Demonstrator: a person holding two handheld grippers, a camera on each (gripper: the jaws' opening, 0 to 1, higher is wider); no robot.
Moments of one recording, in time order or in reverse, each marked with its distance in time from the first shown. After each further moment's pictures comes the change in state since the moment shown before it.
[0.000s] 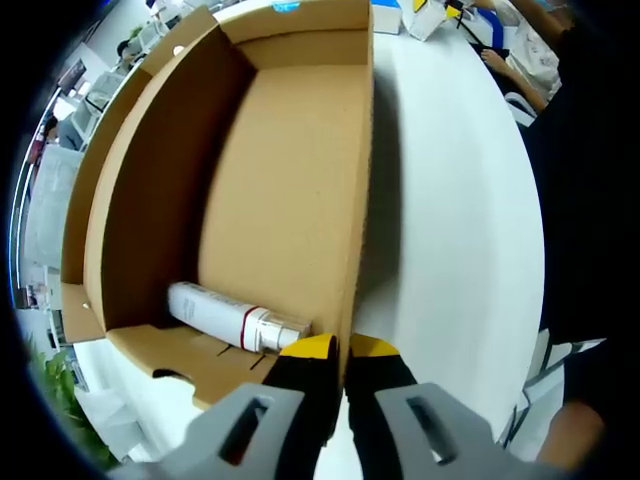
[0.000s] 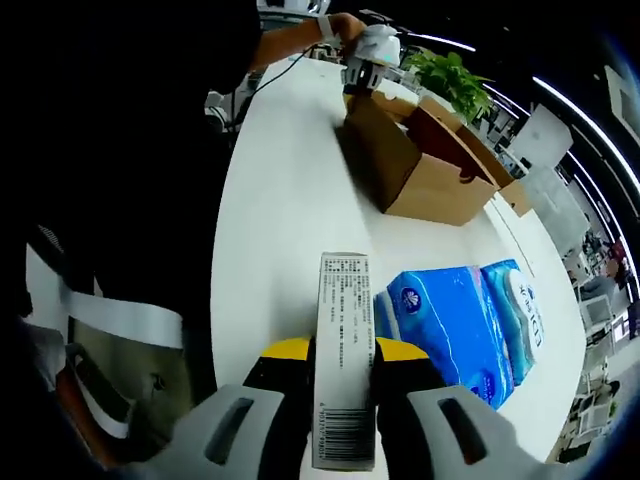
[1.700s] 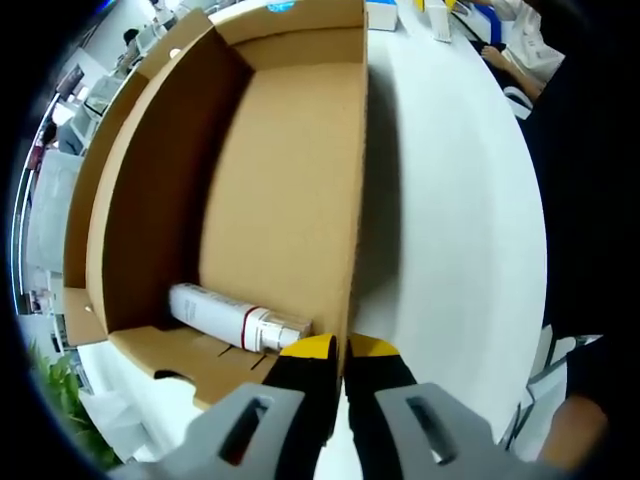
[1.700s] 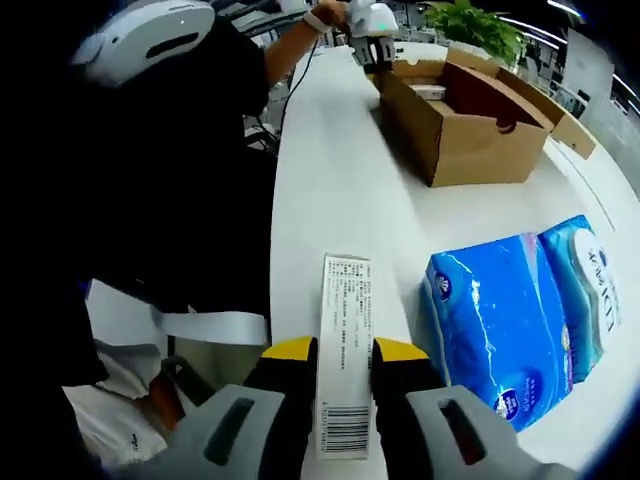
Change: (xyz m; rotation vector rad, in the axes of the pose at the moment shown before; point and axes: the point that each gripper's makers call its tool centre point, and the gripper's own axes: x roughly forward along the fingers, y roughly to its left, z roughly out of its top) left arm 0.000 0.000 0.000 0.020 0.004 0.014; right arm -0.005 0.010 0.006 0.267 0.056 0.501
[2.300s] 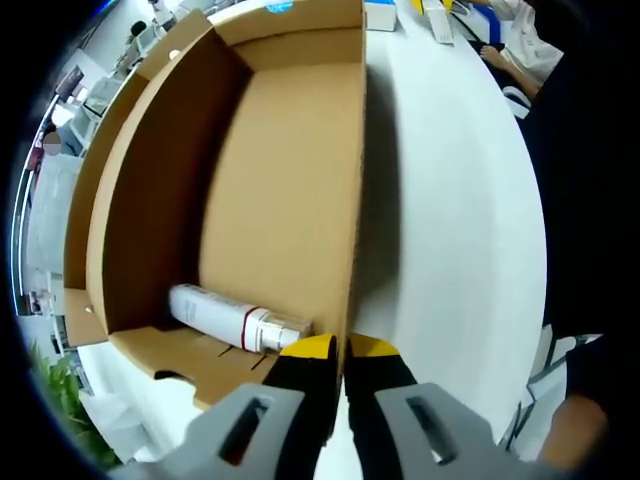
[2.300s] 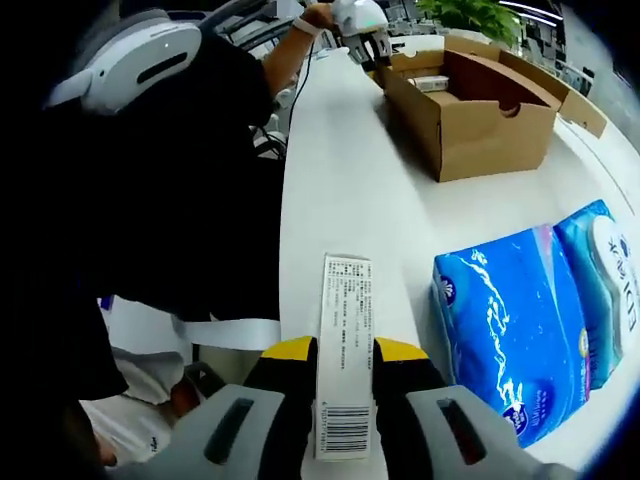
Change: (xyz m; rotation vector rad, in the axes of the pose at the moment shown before) left arm -0.001 -0.001 0.001 0.003 -0.003 -0.001; right arm 0.002 0.006 0.000 0.023 0.002 0.089
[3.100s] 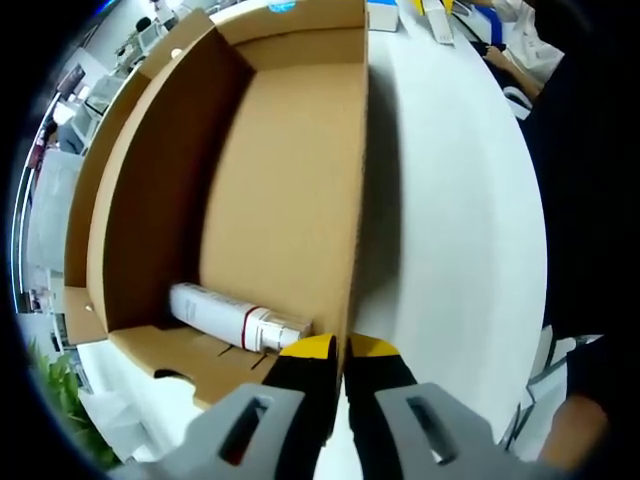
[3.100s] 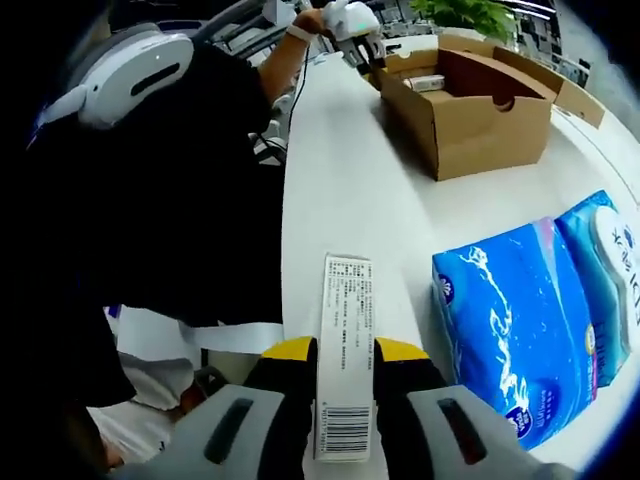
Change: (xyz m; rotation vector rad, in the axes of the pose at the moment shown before) left arm -0.001 0.001 0.001 -0.006 -0.003 0.003; right arm 0.002 0.002 0.002 0.026 -0.007 0.052
